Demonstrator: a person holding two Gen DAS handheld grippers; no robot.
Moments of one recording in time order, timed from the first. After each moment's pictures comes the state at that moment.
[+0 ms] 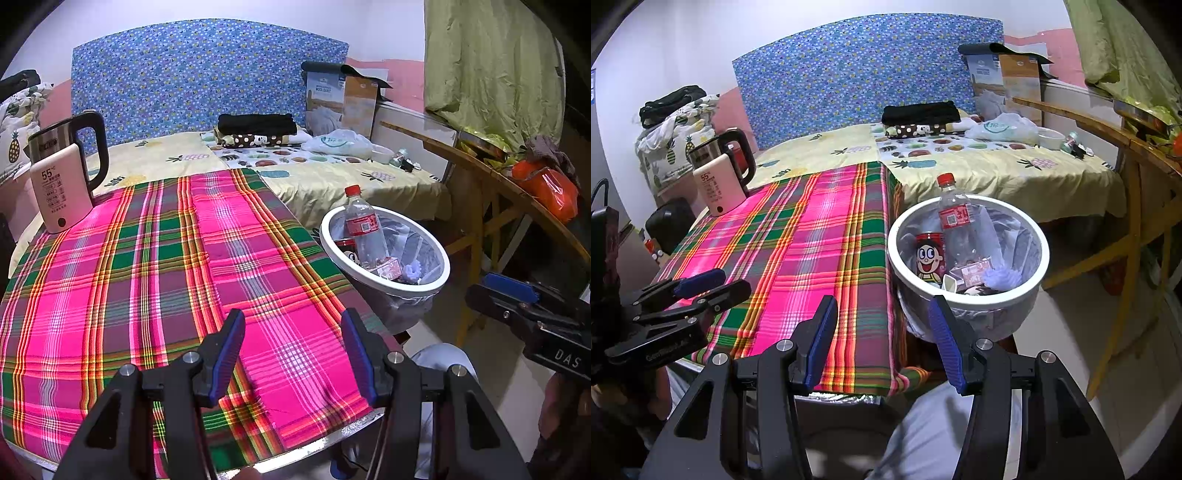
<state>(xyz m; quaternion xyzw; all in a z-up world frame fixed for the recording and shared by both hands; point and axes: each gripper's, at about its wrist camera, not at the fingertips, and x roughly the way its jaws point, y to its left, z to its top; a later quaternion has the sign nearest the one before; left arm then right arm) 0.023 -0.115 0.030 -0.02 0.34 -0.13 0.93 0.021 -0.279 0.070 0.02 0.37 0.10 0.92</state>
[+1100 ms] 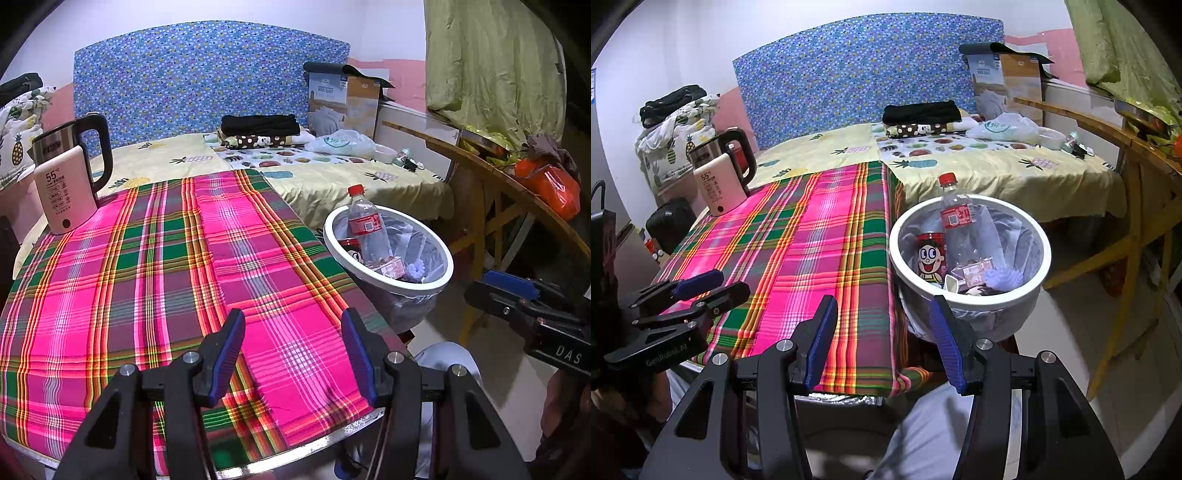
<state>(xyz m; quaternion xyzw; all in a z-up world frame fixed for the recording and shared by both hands) 0.021 -0.114 0.031 -0.02 0.33 -0.12 0.93 0.020 -0.279 0.071 0.02 0.37 0.10 0.92</state>
